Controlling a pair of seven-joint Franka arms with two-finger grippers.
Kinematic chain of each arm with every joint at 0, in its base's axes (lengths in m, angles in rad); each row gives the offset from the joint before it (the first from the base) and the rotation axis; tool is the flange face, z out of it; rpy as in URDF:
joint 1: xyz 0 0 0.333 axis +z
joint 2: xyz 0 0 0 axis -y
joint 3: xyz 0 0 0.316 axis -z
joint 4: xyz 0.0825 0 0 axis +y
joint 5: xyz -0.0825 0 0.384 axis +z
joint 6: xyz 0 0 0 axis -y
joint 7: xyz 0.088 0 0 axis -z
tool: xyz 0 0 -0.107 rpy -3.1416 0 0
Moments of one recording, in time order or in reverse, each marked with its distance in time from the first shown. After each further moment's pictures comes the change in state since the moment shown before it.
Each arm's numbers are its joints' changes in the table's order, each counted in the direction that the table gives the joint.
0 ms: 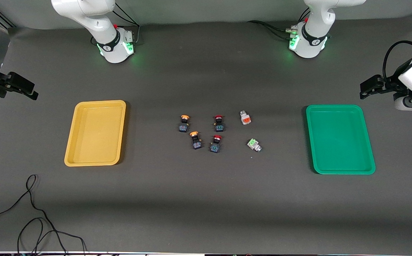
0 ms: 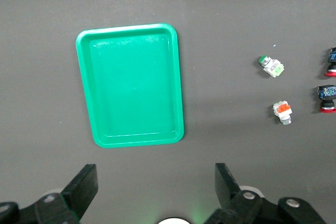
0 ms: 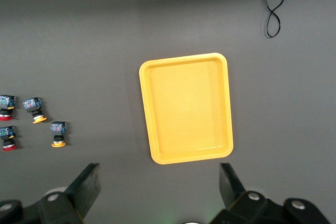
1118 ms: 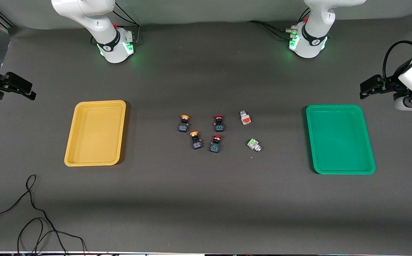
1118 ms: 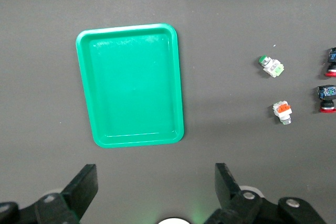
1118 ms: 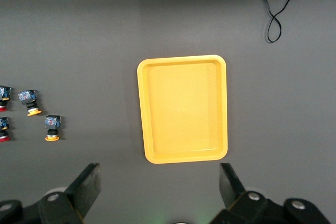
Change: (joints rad) left arm 0.000 0.000 0.000 0.000 0.000 0.000 0.000; right arm 0.000 -0.005 0.015 0.002 0.000 0.001 -0.071
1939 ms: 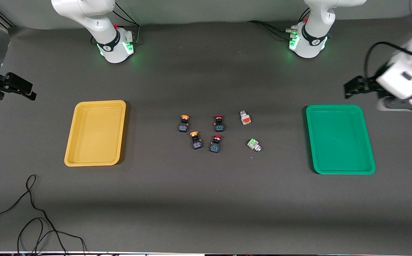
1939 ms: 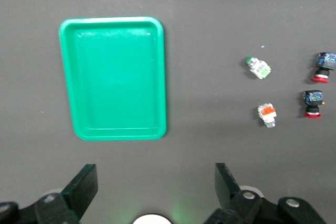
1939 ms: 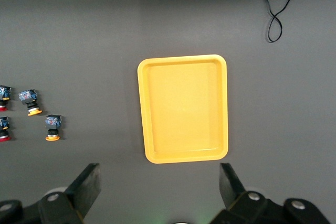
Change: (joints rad) left arm -0.063 0.002 0.057 0.032 -0.007 0.003 -0.181; right arm 0.000 -0.001 0.001 0.001 0.002 0.000 0.000
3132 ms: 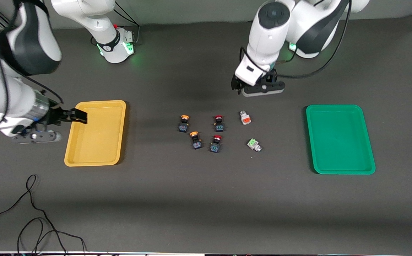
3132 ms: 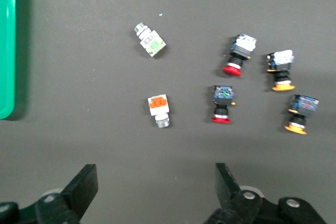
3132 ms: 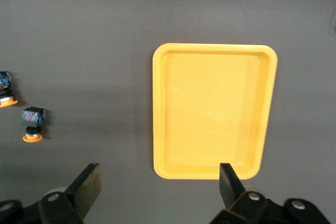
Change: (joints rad) left arm -0.402 -0.019 0.114 0.410 -0.015 0.549 -0.677; right arm 0.010 -0.095 -0.109 0.310 0.001 0.295 0.046
